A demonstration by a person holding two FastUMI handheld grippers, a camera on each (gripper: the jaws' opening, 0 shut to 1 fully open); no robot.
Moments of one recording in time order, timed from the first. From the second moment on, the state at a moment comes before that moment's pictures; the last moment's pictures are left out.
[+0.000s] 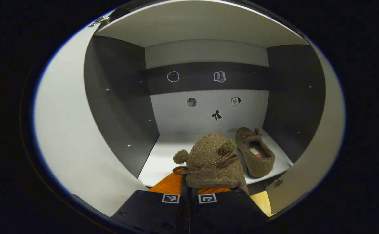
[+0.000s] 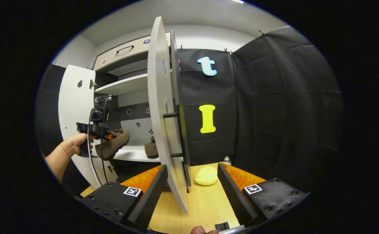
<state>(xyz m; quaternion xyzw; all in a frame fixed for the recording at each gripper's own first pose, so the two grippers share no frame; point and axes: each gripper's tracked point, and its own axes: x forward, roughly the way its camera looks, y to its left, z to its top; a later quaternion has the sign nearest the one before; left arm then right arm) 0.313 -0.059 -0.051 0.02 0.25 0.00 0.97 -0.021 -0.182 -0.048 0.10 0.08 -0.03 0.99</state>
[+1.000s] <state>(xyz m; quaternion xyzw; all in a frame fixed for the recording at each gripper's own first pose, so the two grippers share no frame) 0.468 -0.060 -0.138 0.11 0.32 0.03 0.94 0.004 -0.241 -0.064 0.09 0.09 -0.09 0.99</state>
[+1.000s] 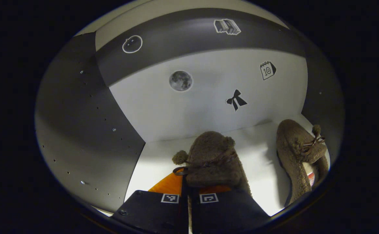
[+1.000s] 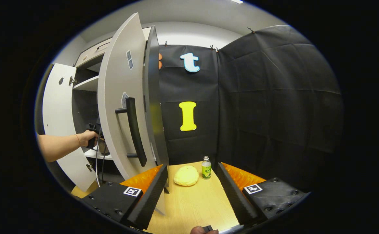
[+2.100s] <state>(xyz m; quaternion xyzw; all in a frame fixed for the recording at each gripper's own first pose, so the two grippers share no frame) 0.282 -0.086 0.004 0.05 0.10 -0.02 0.99 0.032 -0.232 -0.025 0.10 0.05 -0.07 0.99</state>
